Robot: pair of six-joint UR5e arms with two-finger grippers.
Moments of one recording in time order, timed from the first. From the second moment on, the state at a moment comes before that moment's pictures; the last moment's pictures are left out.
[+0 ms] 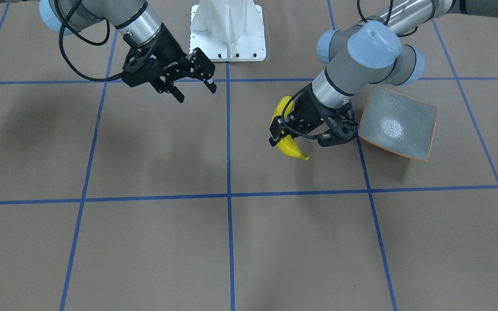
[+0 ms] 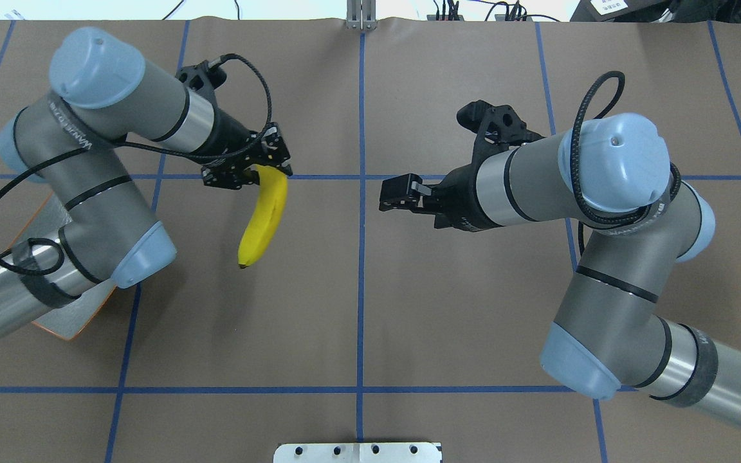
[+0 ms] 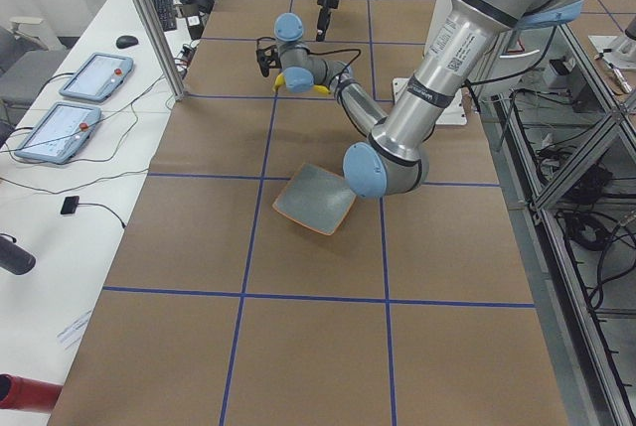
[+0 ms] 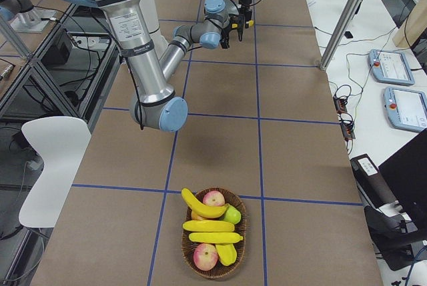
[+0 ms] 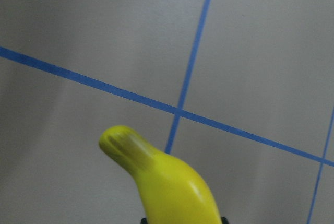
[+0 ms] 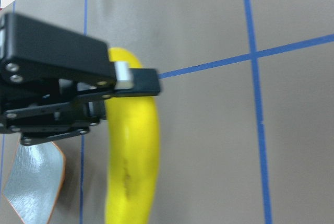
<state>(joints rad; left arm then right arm) -0.77 -2.09 -1.66 -2.07 -2.15 -1.56 0.59 -1.12 1.96 -1.16 1.89 1.49</state>
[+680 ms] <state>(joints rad) -0.70 -1.91 -1.97 -1.37 -1.83 -1.14 0.60 -1.16 1.93 -1.16 1.83 1.49</state>
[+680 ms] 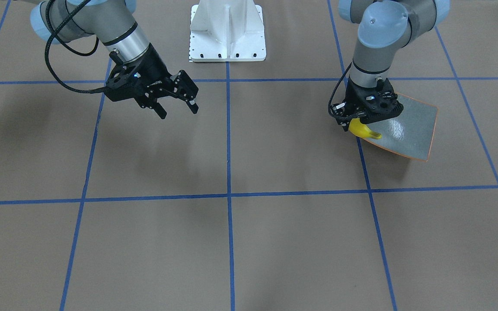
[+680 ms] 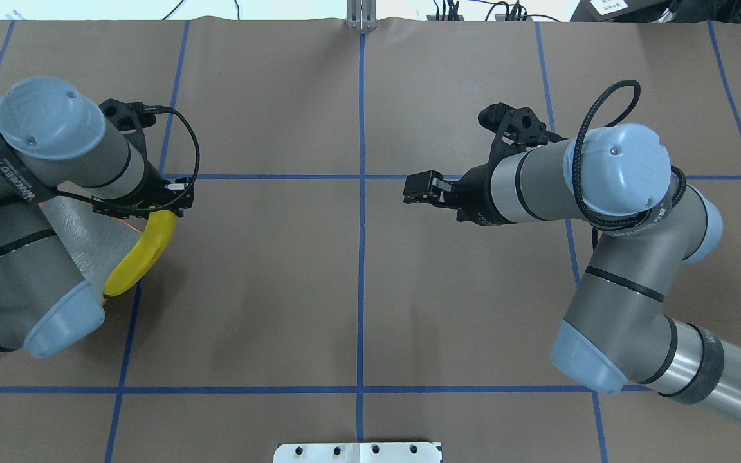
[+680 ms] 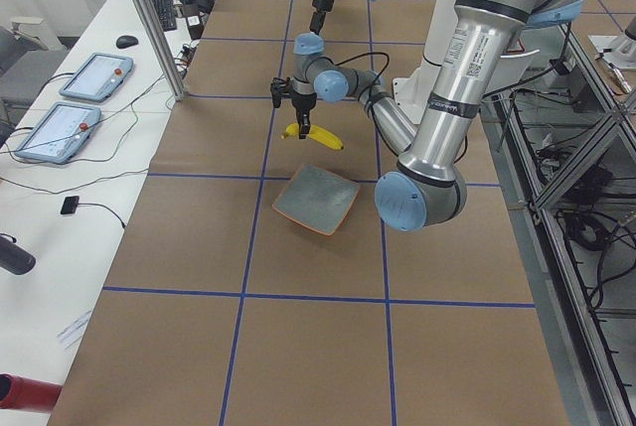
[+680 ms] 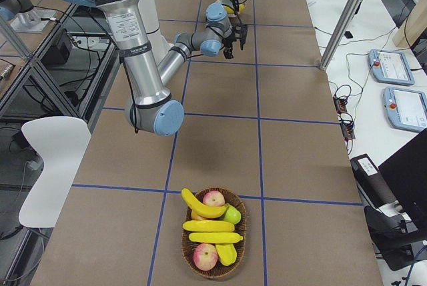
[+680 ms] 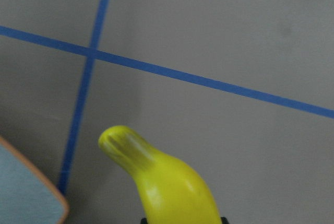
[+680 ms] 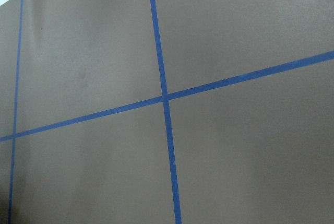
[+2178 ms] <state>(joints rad) -0.71 -1.78 -1.89 -1.32 -1.68 -0.95 0.59 -1.17 1.88 -1.13 1.81 1.49</state>
